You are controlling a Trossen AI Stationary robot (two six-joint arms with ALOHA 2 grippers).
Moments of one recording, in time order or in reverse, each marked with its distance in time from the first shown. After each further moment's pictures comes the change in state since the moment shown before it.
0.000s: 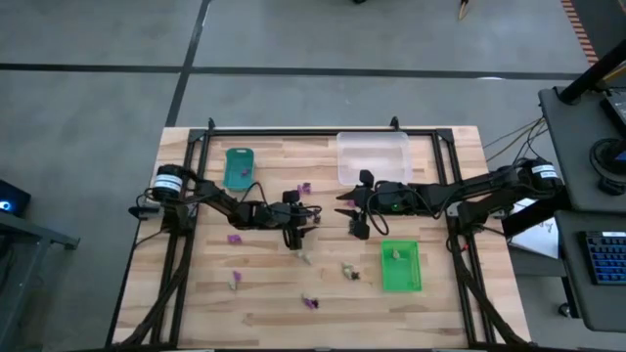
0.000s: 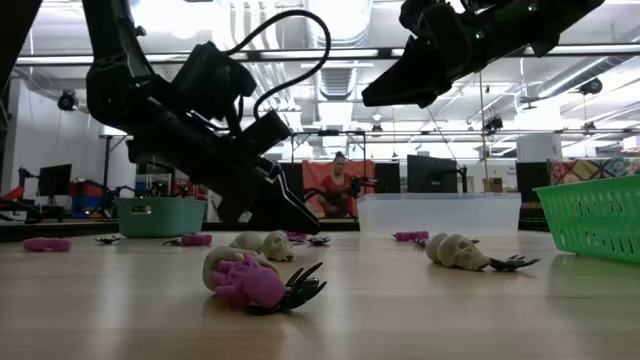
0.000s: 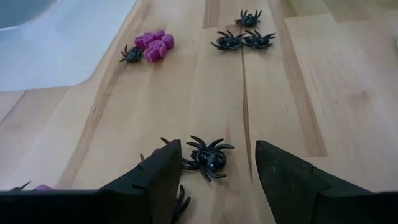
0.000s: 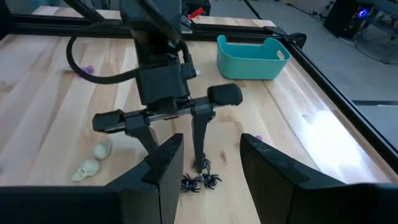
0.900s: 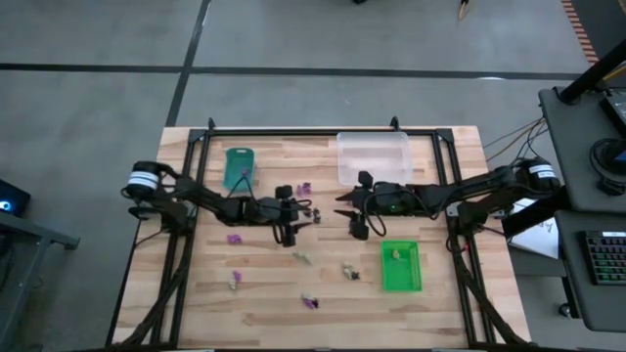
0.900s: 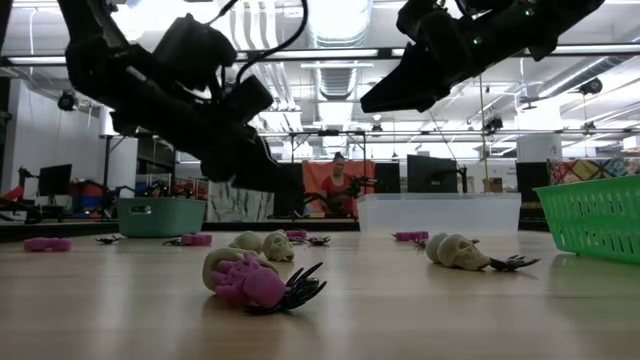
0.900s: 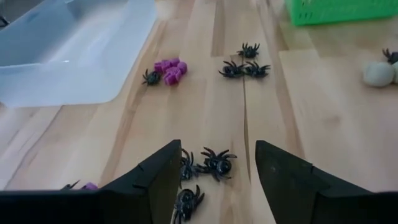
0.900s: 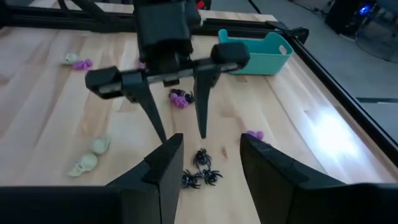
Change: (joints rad) left arm 0.000 -0.191 -0.067 -0.072 0.000 -0.008; right arm 0.000 0.021 0.000 0.005 0.000 -0.003
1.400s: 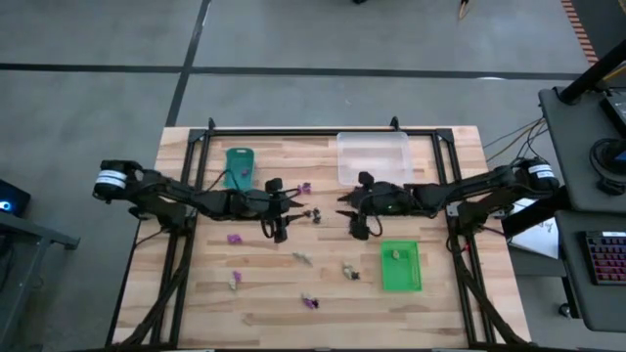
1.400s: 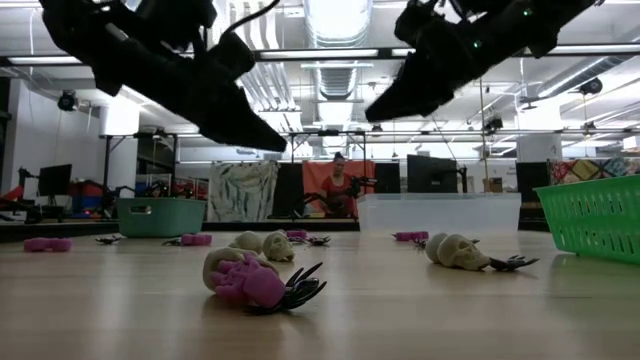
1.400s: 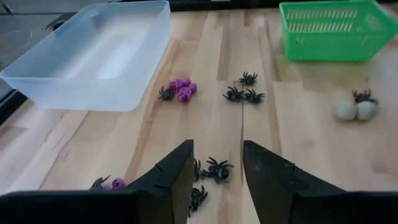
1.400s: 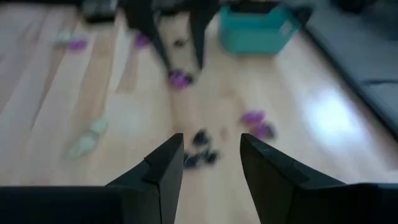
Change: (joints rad) left arm 0.001 -0.269 -0.001 -0.255 0.000 -0.081; right arm -0.003 0.005 0.020 -0.069 0.012 0.016
